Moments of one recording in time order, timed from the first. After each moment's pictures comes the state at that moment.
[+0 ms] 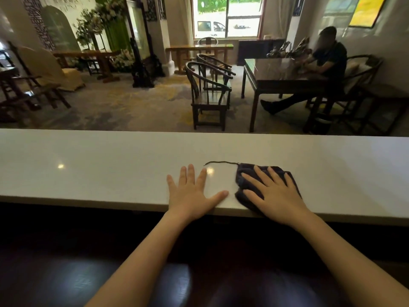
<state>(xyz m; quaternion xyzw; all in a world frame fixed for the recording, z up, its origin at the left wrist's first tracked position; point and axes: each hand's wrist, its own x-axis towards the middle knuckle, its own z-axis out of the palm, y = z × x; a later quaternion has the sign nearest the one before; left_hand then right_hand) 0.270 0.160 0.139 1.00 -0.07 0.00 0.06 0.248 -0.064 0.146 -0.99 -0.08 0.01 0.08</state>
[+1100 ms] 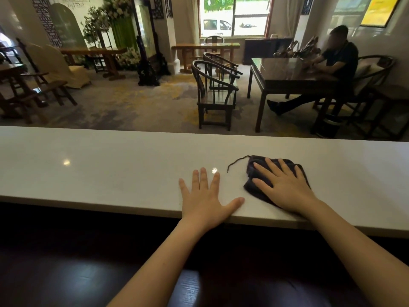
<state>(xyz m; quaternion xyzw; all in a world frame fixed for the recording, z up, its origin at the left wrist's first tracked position) 0.267 0.159 0.144 1.00 -0.07 -0.02 0.06 0.301 -0.064 0.146 -1.00 -0.05 0.03 0.08</state>
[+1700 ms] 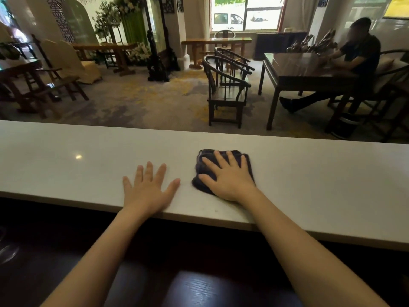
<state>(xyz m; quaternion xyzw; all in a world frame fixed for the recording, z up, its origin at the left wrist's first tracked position) 0.299 0.324 0.151 0.99 0.07 -0.04 0.07 0.340 0.109 0.156 -0.98 -0.18 0.04 0.11</state>
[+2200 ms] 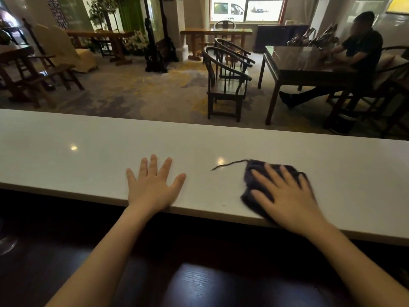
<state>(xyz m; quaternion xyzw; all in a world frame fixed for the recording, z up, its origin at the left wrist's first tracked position) 0.296 0.327 0.142 1.00 0.04 0.00 0.07 0.264 0.025 0.151 -1.00 -0.07 -0.01 0.07</state>
